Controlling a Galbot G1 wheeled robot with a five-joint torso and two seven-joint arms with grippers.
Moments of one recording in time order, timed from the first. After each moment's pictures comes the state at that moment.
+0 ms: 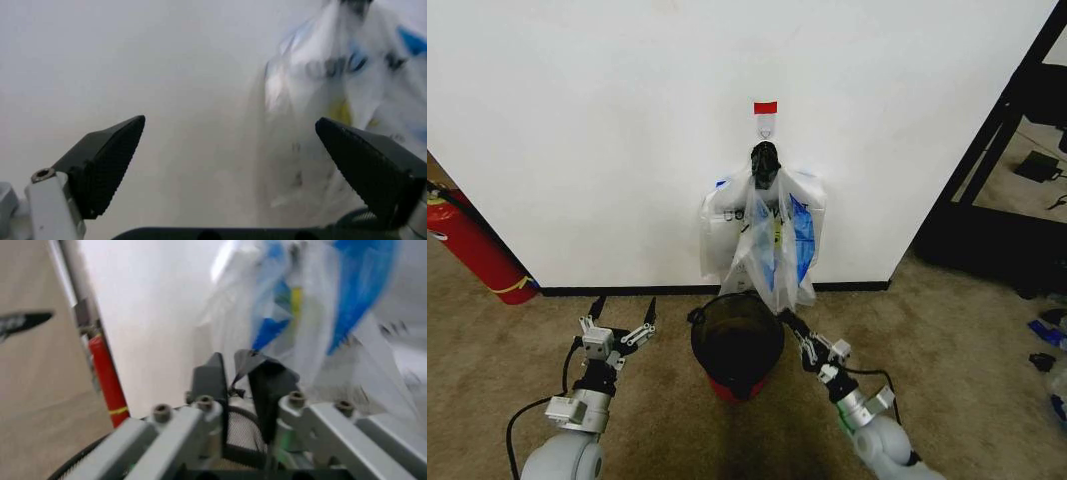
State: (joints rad) left arm 1.52 -1.33 -0.63 -1.98 -0.22 -0.32 0.14; right arm -1.21 1.20 0.23 1.48 0.63 0.56 -0.61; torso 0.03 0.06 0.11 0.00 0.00
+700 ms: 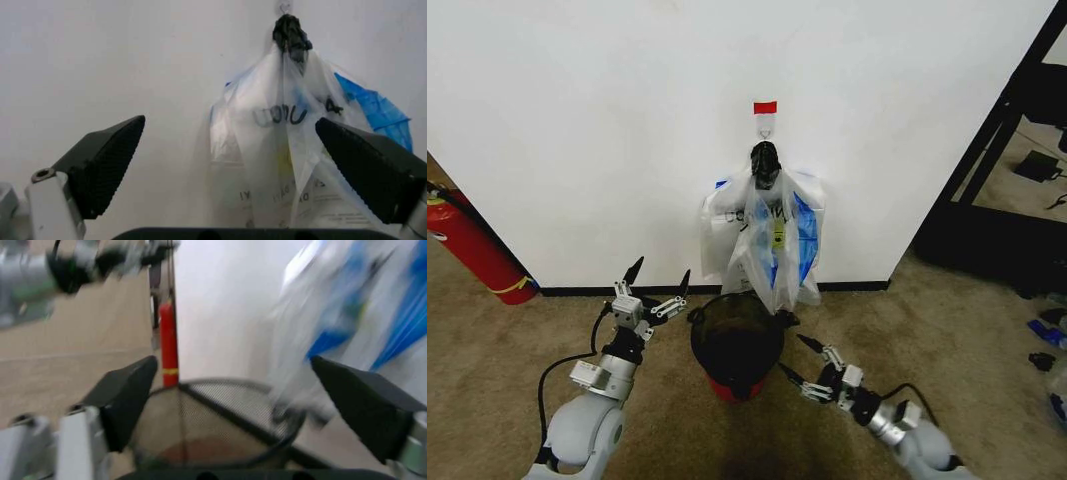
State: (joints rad) left arm 1.42 -1.22 -0.50 -2.00 -0.28 -0.29 0.12; right arm -1.28 1.07 0.39 1.53 0.67 0.54 -0.96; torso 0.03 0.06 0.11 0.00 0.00
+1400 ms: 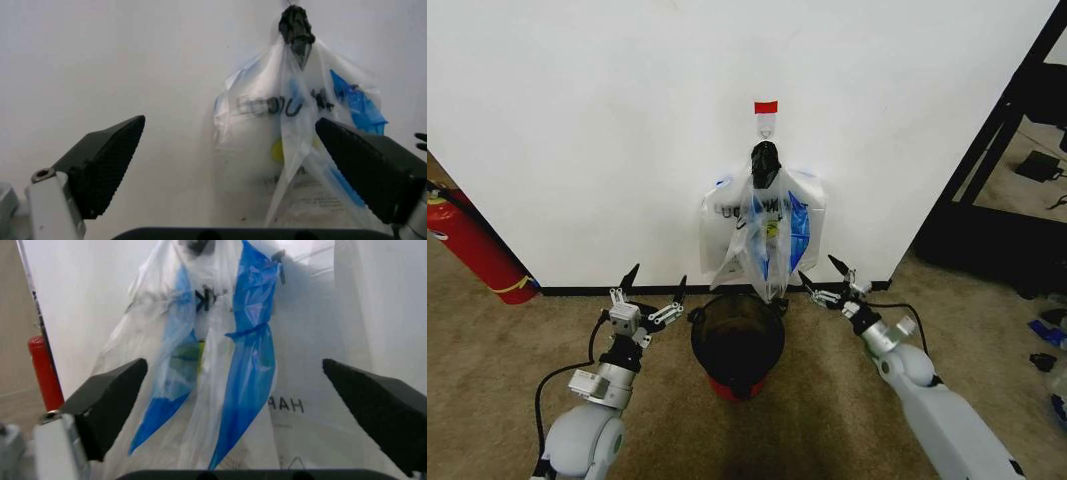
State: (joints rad) left arm 1.46 -1.26 -0.52 -2.02 -0.24 -0.29 0.12; right arm -0.89 1.13 0.23 1.30 0.70 0.43 -0.58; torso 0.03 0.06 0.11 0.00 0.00
